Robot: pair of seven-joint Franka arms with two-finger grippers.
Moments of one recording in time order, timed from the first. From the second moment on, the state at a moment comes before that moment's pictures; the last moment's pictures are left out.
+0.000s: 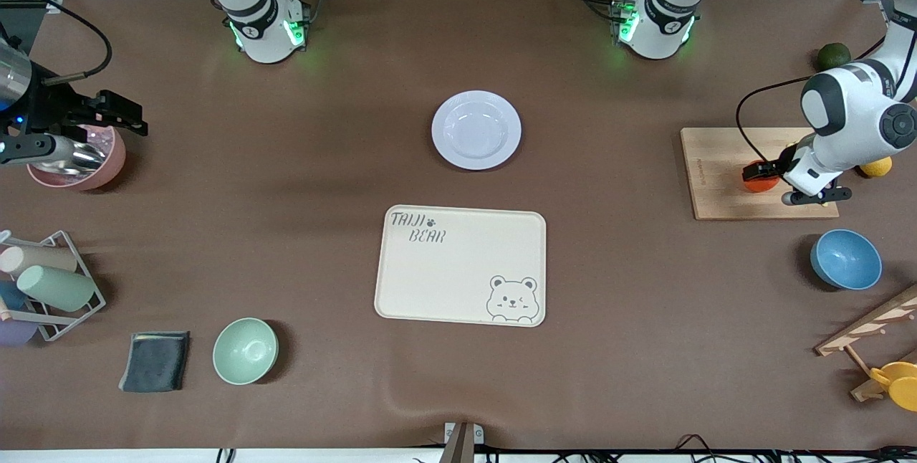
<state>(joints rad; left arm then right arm) 0.41 0.26 -0.04 -2.35 0.10 2.46 0.19 -0.05 0.01 0.06 -1.59 0.02 1.46 -0.09</state>
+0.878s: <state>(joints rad) 0.40 0.23 -0.28 -1.97 0.04 2.01 0.21 -0.05 0.02 0.06 -1.59 0.02 1.46 -0.09</state>
